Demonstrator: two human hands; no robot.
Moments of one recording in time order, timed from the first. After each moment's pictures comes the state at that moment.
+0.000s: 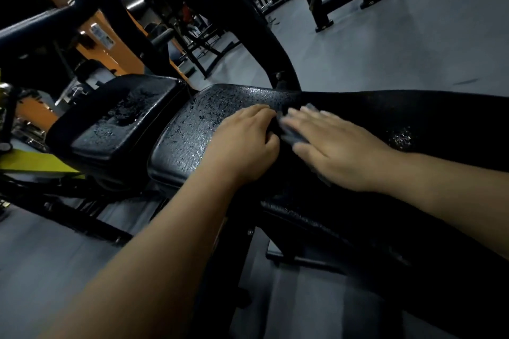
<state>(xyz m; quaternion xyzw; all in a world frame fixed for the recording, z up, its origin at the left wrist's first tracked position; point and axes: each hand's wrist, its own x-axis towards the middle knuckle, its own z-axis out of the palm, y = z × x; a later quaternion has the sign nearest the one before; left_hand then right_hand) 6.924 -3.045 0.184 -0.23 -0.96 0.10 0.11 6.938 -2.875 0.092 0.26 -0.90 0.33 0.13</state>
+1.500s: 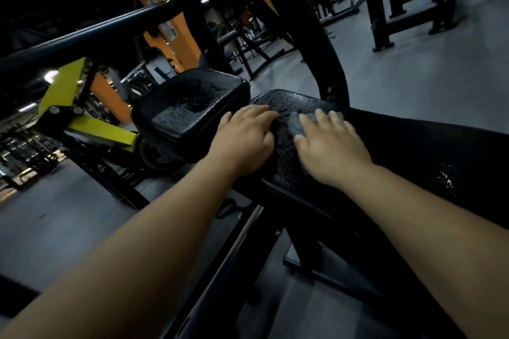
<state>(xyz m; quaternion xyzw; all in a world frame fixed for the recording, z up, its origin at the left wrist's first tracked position) 6.929 -3.120 0.220 -0.11 -0.98 0.12 0.15 6.916 -2.963 0.141 0.14 -0.94 0.28 0.11</state>
